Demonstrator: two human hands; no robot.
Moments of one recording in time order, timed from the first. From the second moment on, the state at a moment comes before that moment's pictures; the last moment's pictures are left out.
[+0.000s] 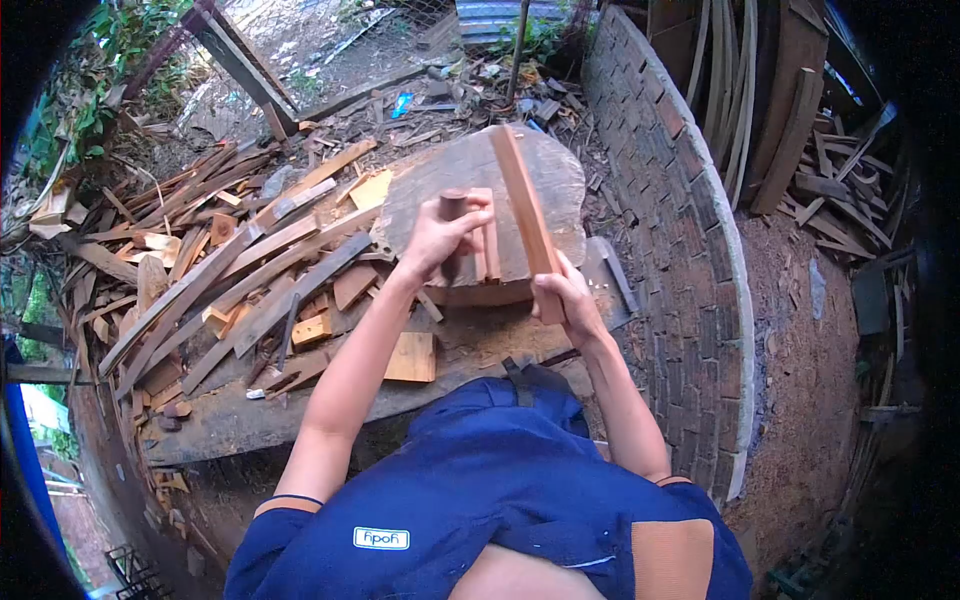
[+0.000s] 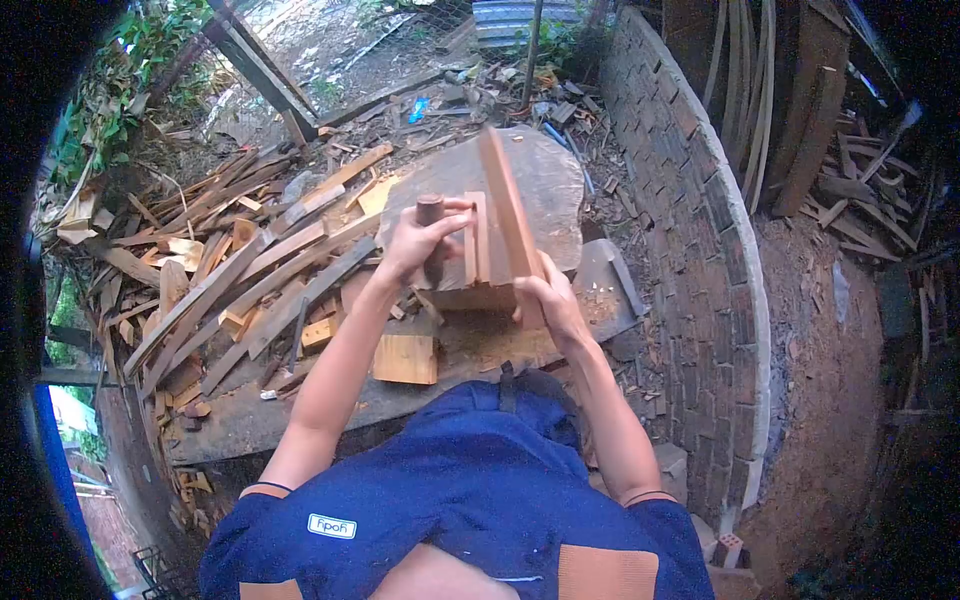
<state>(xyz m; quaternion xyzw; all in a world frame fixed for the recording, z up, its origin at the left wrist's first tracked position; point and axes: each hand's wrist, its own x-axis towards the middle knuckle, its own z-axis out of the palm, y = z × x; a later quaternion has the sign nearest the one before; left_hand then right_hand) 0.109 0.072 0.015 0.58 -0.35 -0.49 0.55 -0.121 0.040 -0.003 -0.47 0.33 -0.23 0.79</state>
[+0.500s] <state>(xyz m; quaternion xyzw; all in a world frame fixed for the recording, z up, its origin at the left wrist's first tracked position) 0.048 0.063 -0.033 0.85 -0.51 -0.11 0.14 -0.187 0.004 -0.074 -0.24 0.41 -0.17 0.87</state>
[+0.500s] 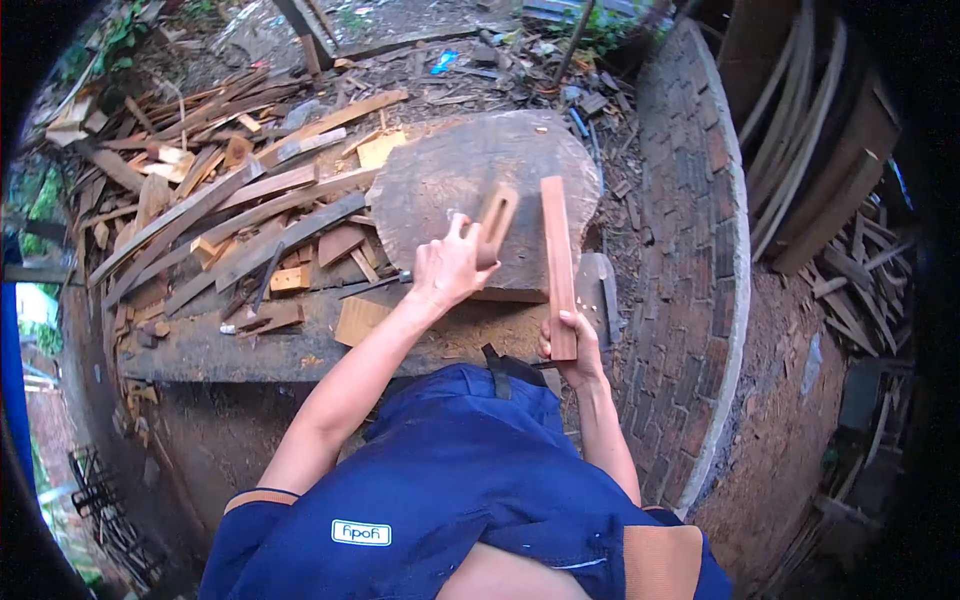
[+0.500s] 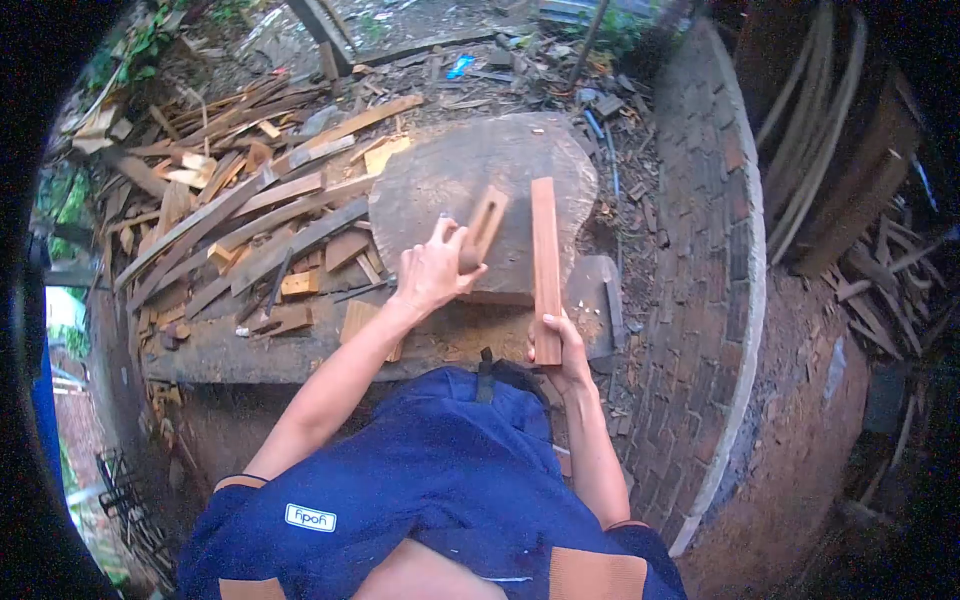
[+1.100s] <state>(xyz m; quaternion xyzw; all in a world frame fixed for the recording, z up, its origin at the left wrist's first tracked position) 0.110 0.089 -0.045 0.84 -0.50 -0.16 0.15 -0.190 -0.017 -0.076 -0.40 0.43 -0.05 0.81</state>
